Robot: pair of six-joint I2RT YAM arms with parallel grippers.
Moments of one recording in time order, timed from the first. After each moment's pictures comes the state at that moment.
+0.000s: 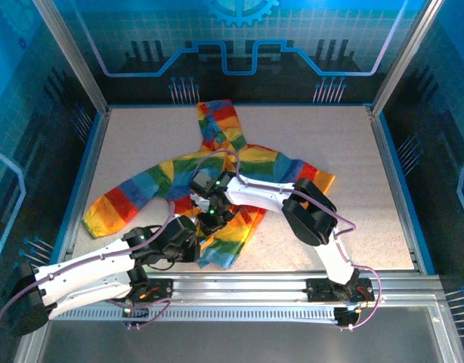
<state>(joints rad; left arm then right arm) -0.91 0.84 0.45 -0.70 0.05 -0.90 0.99 2.12 1.63 -0.93 -0.35 0.36</state>
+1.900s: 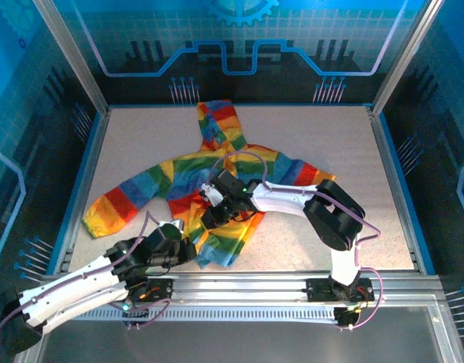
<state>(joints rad) -0.90 0.54 0.30 -0.65 0.05 -1.16 0.91 1.91 1.22 -0.34 -0.51 0.45</state>
